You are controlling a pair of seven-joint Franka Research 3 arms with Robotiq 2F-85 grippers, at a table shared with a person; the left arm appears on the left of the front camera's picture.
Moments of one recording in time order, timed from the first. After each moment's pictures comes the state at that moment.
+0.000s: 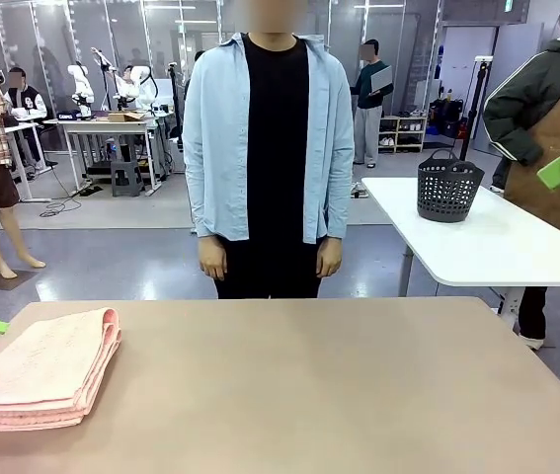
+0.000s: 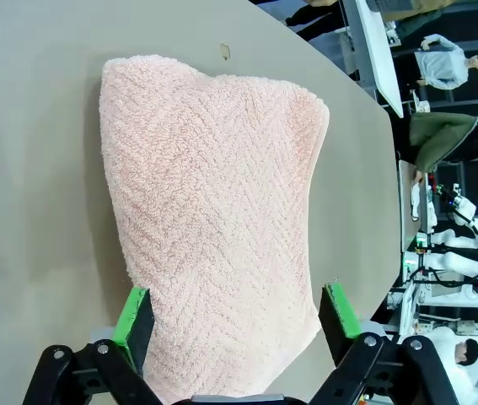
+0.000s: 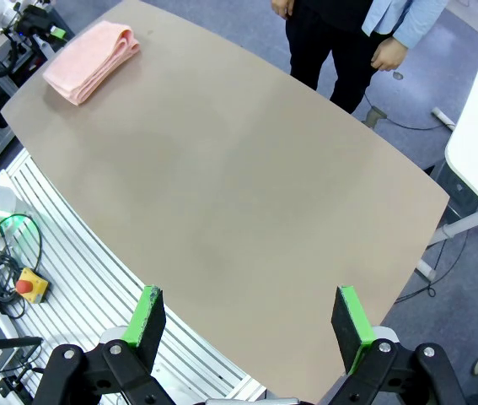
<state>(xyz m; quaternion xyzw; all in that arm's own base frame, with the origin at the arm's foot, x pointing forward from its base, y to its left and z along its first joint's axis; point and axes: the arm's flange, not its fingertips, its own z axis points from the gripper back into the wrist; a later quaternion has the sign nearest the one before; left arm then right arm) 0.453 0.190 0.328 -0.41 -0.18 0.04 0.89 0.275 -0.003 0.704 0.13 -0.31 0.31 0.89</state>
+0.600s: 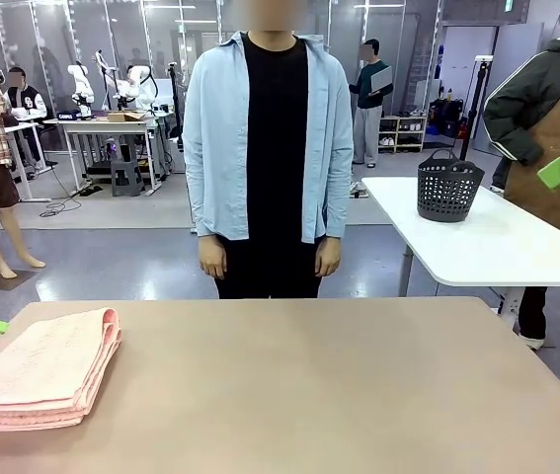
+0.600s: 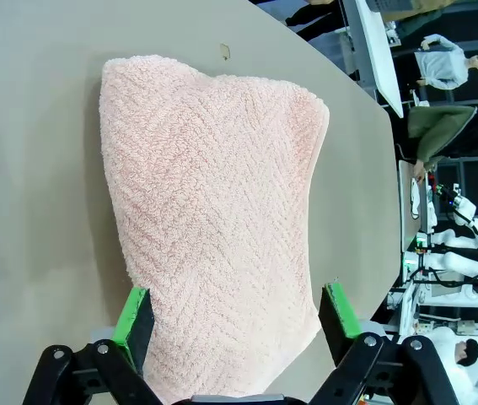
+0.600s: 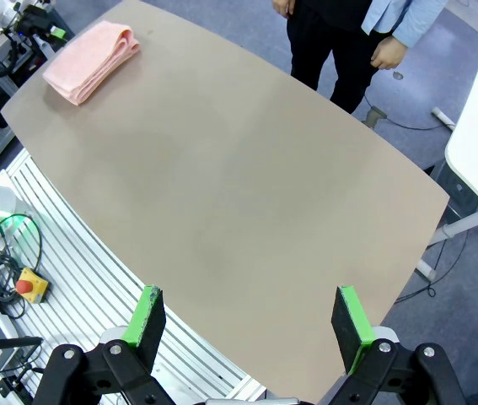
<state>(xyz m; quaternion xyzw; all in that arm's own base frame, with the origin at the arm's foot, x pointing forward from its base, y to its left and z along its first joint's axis) 0.453 0.190 0.328 -0.41 -0.18 0.04 0.89 0.275 -0.003 0.704 0.13 -0.31 0.31 0.89</state>
